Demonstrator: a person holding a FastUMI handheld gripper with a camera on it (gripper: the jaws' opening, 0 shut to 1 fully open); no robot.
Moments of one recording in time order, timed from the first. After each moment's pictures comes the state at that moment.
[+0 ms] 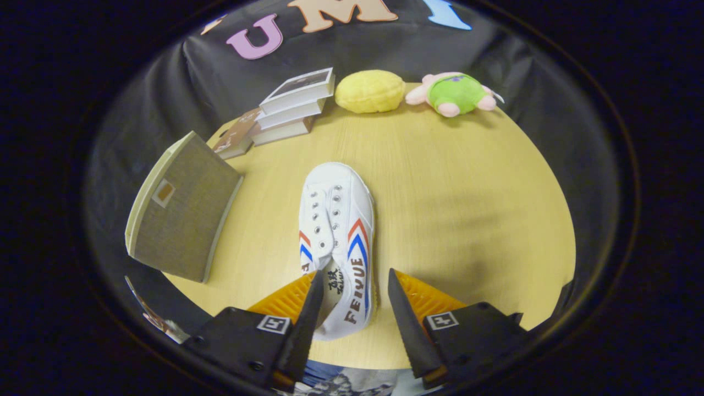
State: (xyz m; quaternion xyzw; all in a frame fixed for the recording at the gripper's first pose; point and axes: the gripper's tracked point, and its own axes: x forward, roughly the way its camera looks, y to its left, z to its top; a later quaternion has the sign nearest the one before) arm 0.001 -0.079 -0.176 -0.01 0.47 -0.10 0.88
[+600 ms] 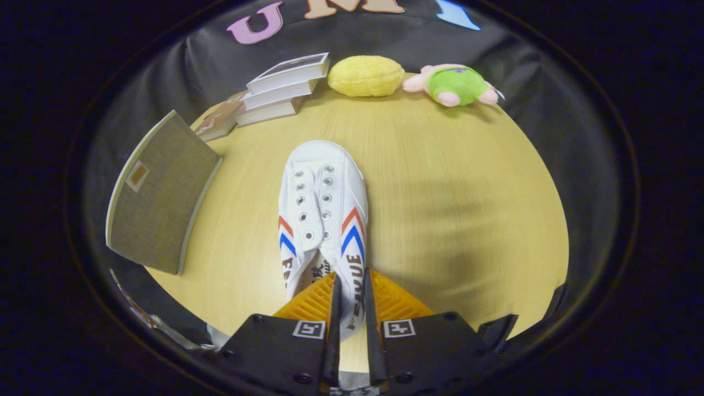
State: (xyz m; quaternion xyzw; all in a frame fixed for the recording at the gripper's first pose) arm -0.003 -0.092 -0.190 -0.05 0.49 -0.13 0.86
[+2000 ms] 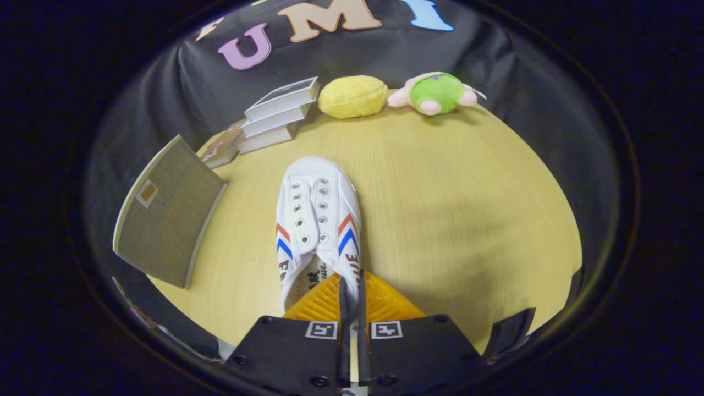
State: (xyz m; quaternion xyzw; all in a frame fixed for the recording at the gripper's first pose) arm 0.000 -0.093 -0.186 0.00 0.41 -0.13 0.90
